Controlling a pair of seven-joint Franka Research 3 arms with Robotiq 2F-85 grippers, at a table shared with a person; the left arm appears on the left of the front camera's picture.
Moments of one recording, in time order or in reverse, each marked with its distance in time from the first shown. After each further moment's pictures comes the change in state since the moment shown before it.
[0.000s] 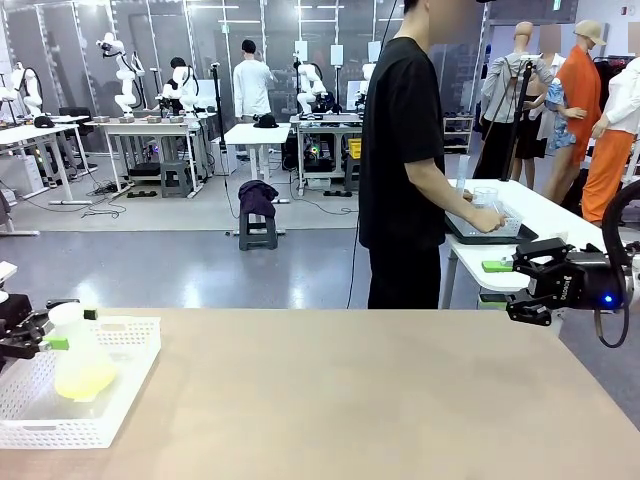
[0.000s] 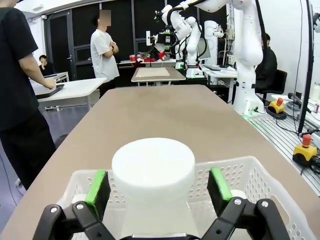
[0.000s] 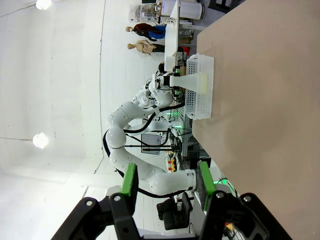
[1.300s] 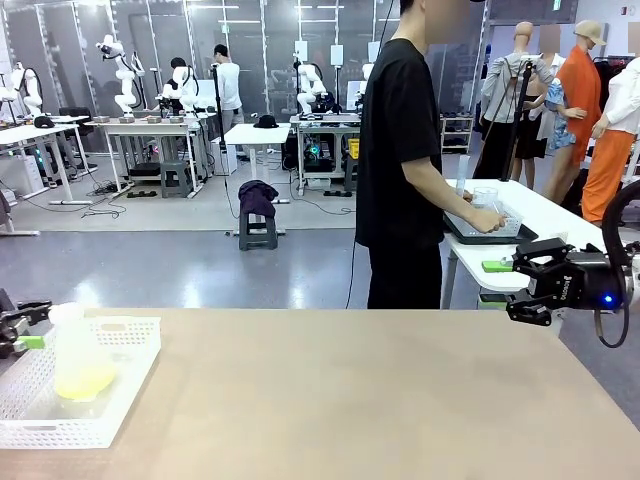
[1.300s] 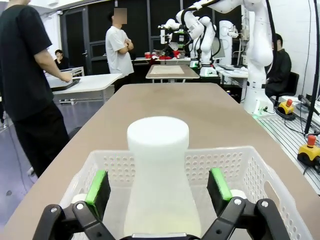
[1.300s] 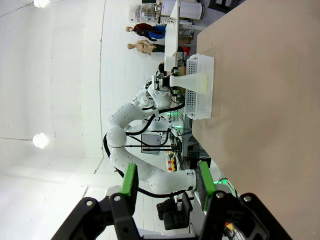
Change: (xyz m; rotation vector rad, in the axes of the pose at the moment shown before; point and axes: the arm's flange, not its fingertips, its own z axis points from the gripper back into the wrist) left arm 0.001 -0.014 0.048 0.092 0.016 0.012; right arm 0.000 0.000 0.000 0.000 0.000 0.000
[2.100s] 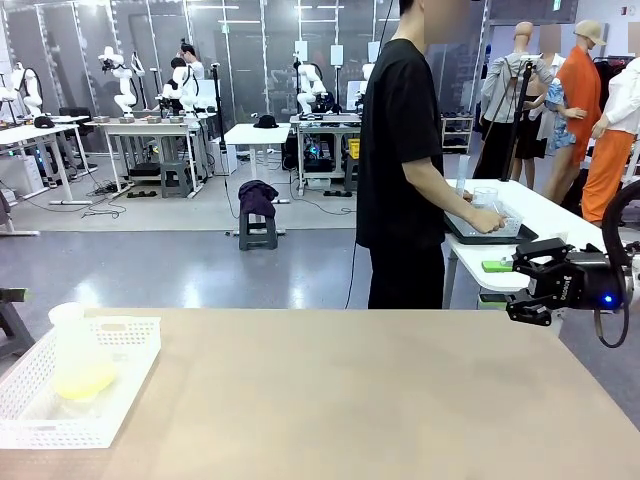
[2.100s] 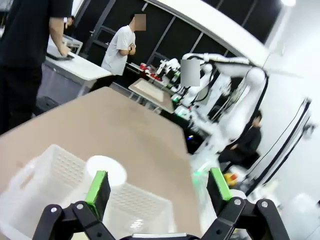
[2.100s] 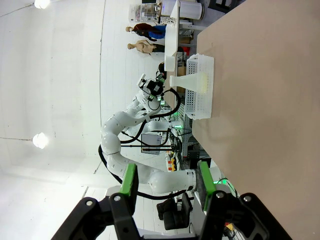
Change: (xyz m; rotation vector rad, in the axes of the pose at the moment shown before) left arm 0.084 -0.037 0.036 -0.022 -0.084 0.591; right arm 0.000 0.000 0.000 0.000 0.000 0.000
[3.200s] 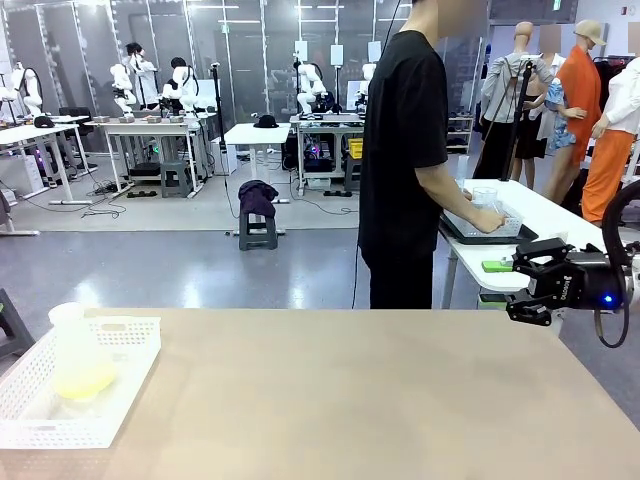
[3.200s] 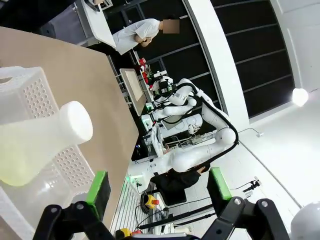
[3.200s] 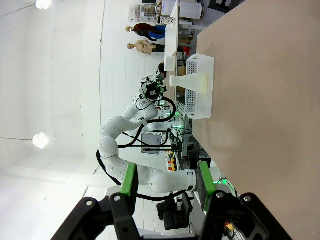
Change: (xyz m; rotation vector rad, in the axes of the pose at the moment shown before) left arm 0.000 -0.031 0.016 0.034 -0.024 0.643; right arm 0.000 0.000 0.000 0.000 0.000 0.000
